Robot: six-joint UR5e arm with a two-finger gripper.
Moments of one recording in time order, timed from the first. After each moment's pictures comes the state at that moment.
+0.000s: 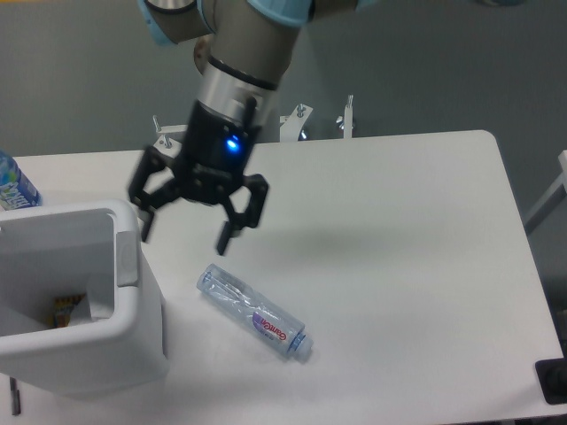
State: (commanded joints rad) arm 2.37 -1.79 -1.52 -0.92 1.17 -0.08
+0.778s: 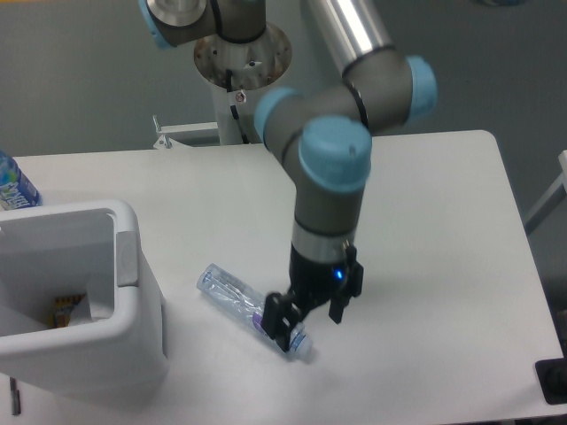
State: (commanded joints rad) arm 2.40 -2.14 -1.39 -0.92 1.43 -0.22
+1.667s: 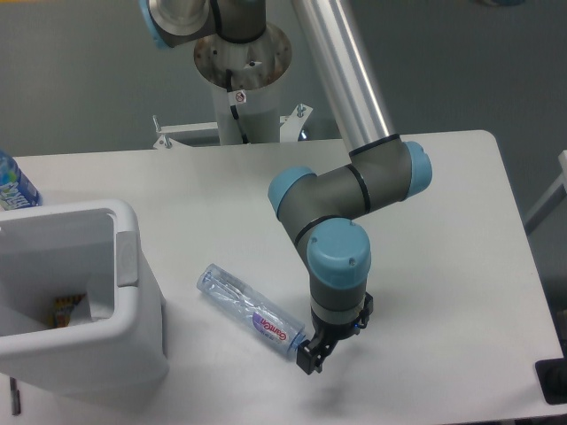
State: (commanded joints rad) arm 2.38 -2.24 -1.39 -0.92 1.62 -0.41
